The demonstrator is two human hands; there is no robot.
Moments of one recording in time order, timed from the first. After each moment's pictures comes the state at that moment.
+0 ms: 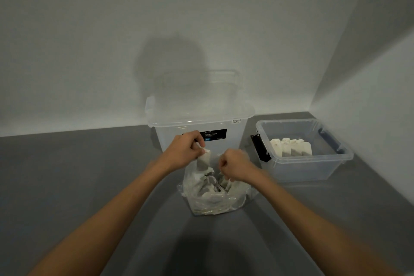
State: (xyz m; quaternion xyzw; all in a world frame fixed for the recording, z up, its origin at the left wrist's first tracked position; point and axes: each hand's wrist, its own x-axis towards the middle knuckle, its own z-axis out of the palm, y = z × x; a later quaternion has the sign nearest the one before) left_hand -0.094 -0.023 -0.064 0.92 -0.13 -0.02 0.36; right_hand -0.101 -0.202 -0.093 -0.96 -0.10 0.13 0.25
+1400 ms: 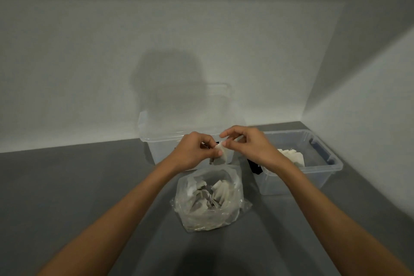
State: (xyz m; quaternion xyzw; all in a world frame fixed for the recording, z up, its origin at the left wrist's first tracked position) left_hand -0.089 -0.063 -0.027 0.86 -0.21 -0.02 0.46; right_hand -0.102 -0.253 -0.014 -0.87 -0.13 -0.02 0.47
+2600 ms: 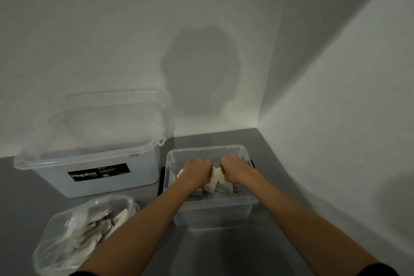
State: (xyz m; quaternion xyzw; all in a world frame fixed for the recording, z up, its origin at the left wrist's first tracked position) left_hand 0.017 -0.347 -0.113 0.98 -0.16 -0.10 0.03; right_hand 0.010 -0.476 -0.098 -0.98 -0.10 0.12 0.09
